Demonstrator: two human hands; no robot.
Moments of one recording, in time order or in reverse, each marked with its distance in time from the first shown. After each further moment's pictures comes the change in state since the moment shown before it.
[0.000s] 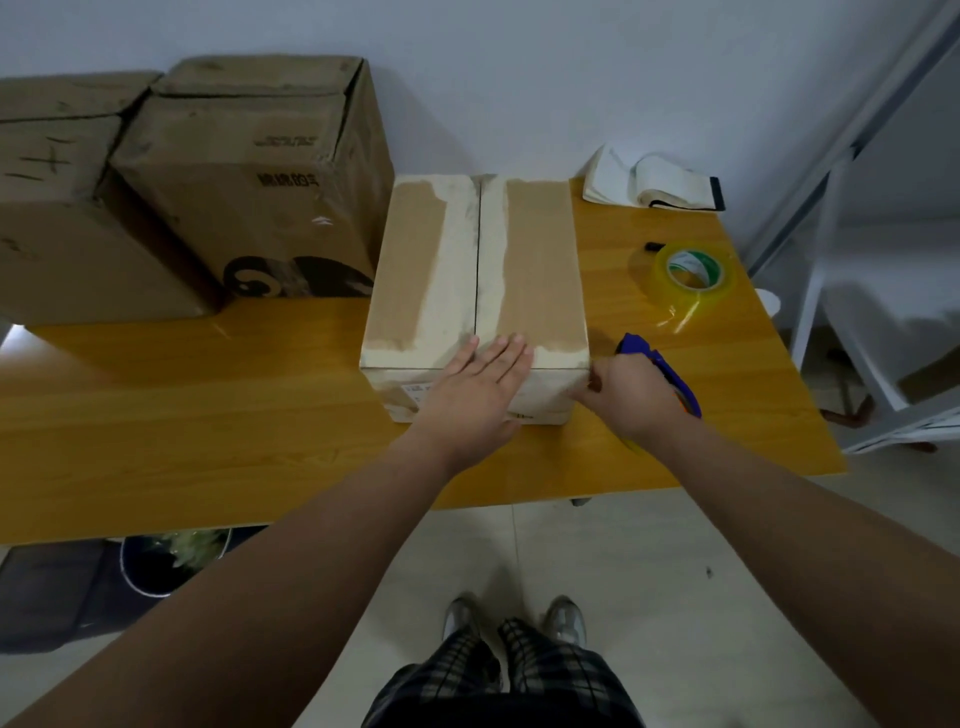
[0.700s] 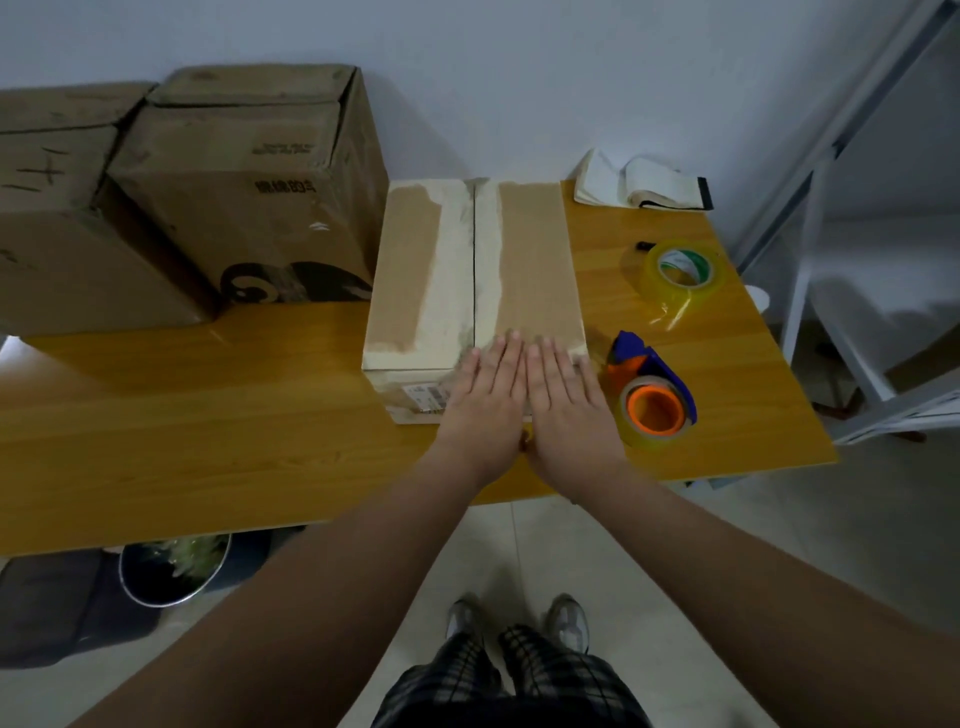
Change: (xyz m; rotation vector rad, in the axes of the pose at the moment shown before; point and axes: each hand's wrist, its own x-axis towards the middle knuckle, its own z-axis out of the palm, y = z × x) left_hand -0.004 0.026 0.016 0.177 0.080 -0.098; right_hand -0.048 -0.057 0.037 -0.442 0.177 -0.235
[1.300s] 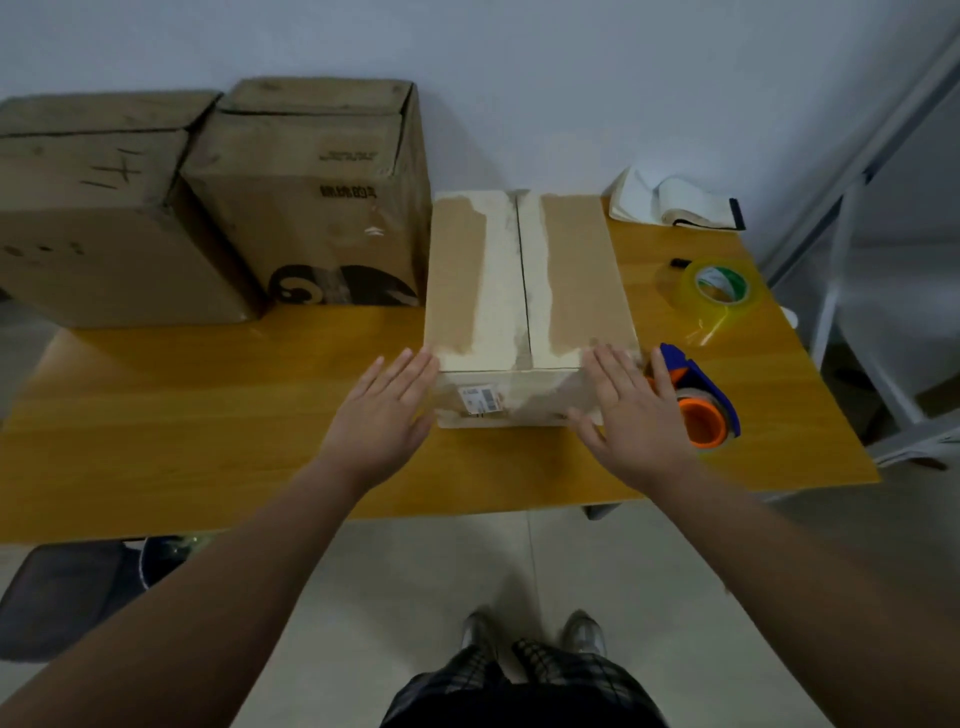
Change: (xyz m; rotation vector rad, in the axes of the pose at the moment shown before) left_hand -0.079 -0.141 0.025 -0.190 0.081 -0.103; right_hand 0.006 0.008 -0.021 0.017 0.028 0.054
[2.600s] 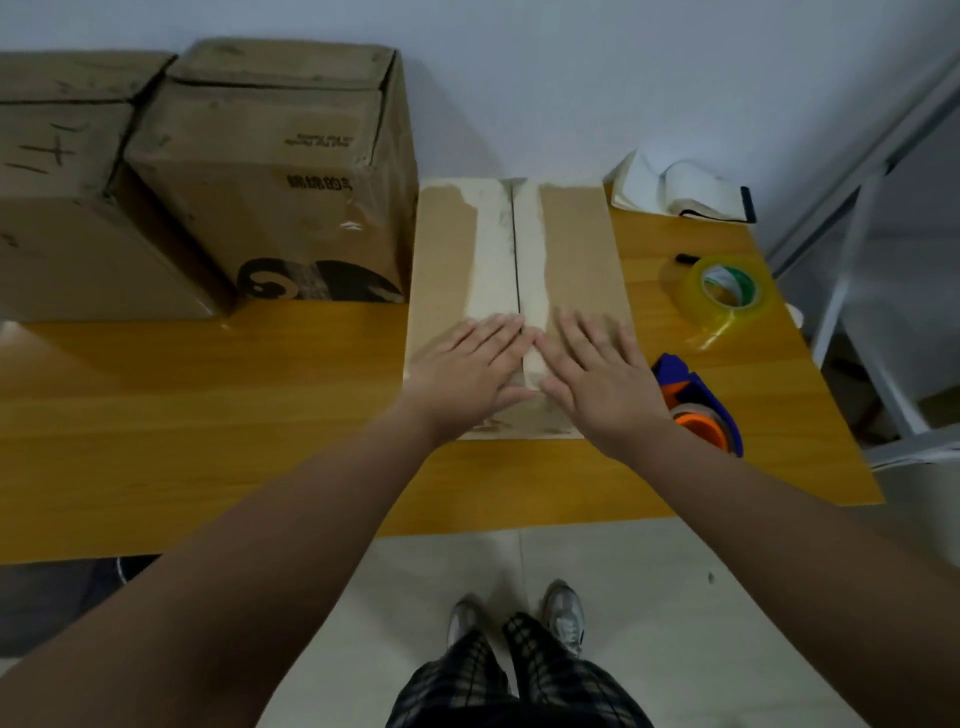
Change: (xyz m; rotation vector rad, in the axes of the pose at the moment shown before) left_hand 0.108 0.052 -0.001 0.108 -0.112 0.258; right_hand 0.066 0.007 -0.002 -0.009 -0.172 -0.152
